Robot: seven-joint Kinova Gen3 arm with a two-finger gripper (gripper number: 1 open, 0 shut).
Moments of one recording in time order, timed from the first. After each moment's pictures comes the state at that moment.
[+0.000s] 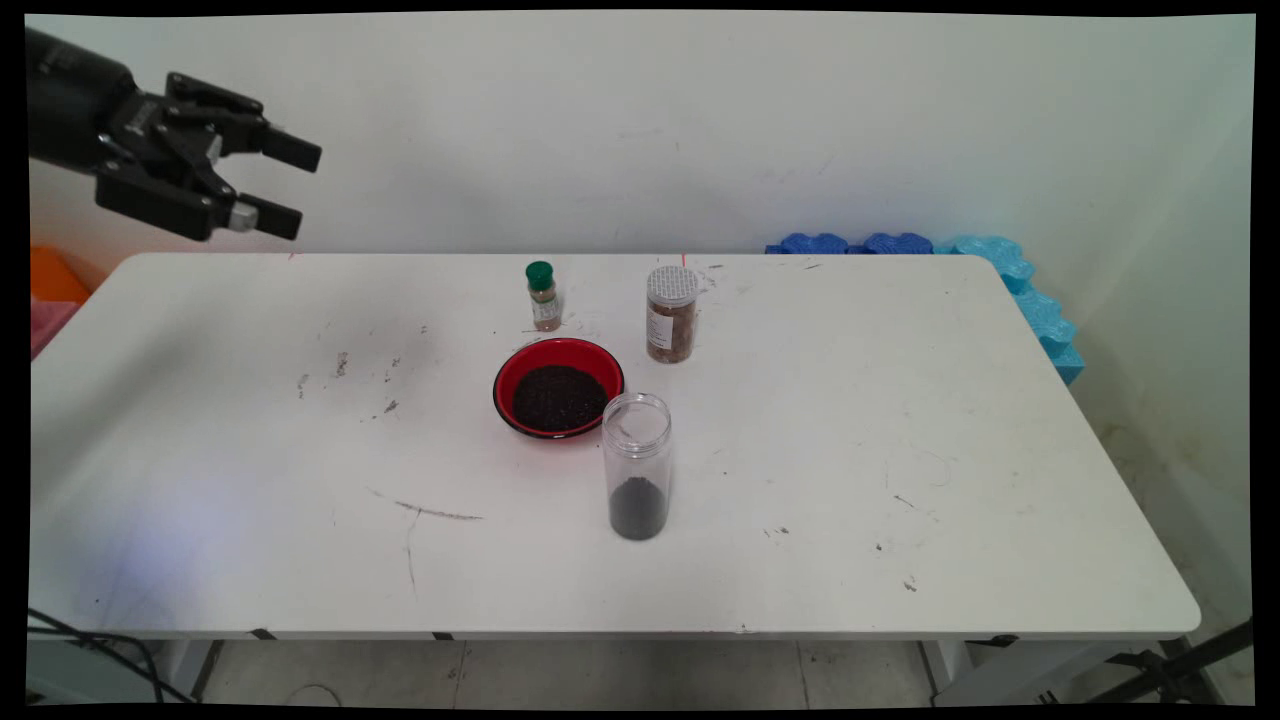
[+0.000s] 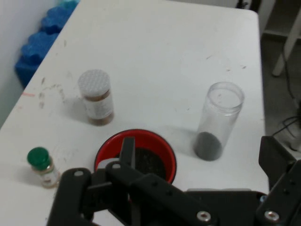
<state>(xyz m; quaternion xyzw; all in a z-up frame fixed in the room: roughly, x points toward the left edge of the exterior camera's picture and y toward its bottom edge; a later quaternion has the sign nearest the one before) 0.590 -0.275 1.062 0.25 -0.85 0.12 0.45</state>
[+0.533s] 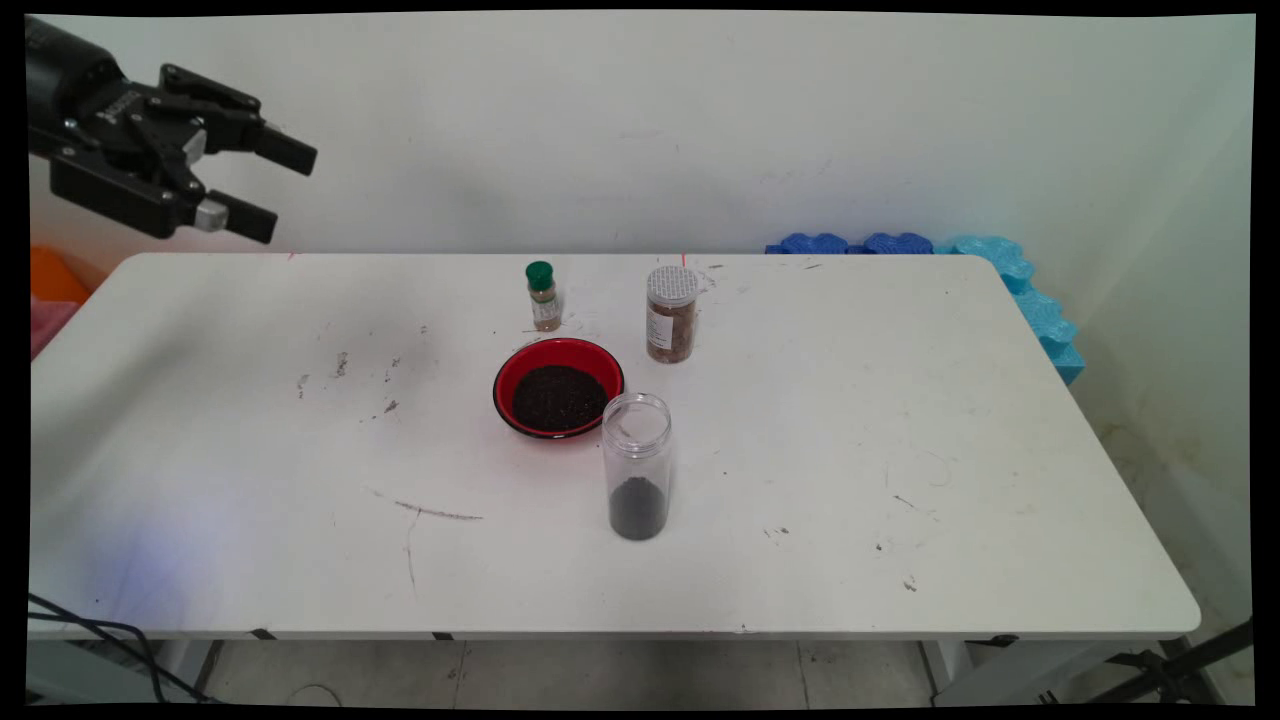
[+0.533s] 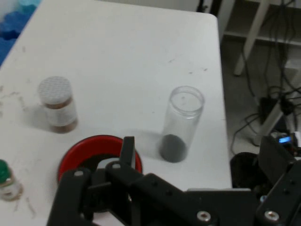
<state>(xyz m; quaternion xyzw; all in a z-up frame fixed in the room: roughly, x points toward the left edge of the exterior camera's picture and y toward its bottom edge) 0.589 -0.277 1.071 0.22 -0.85 0.07 0.46</state>
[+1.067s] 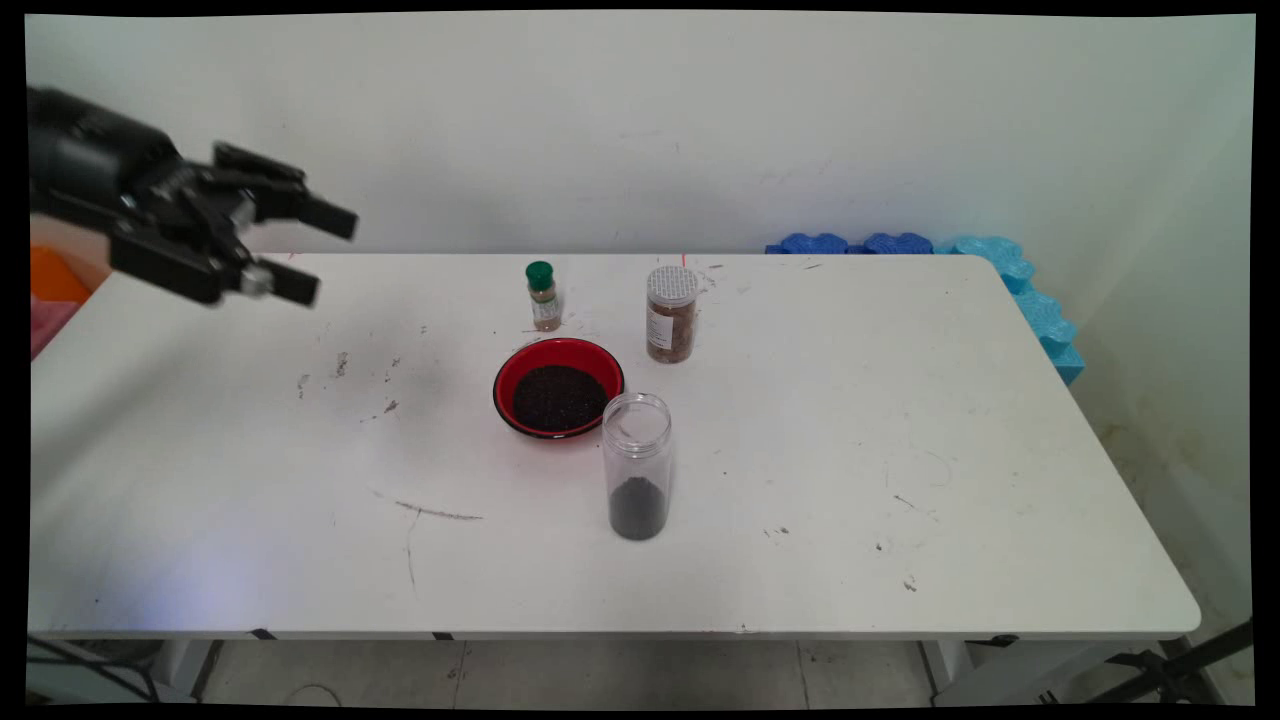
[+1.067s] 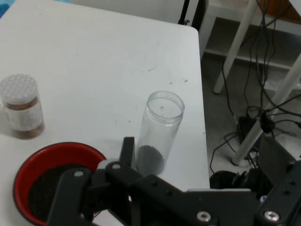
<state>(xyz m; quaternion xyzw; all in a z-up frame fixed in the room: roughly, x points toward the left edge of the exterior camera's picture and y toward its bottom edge) 0.569 -0.271 1.015 0.24 -0.83 0.04 0.50</state>
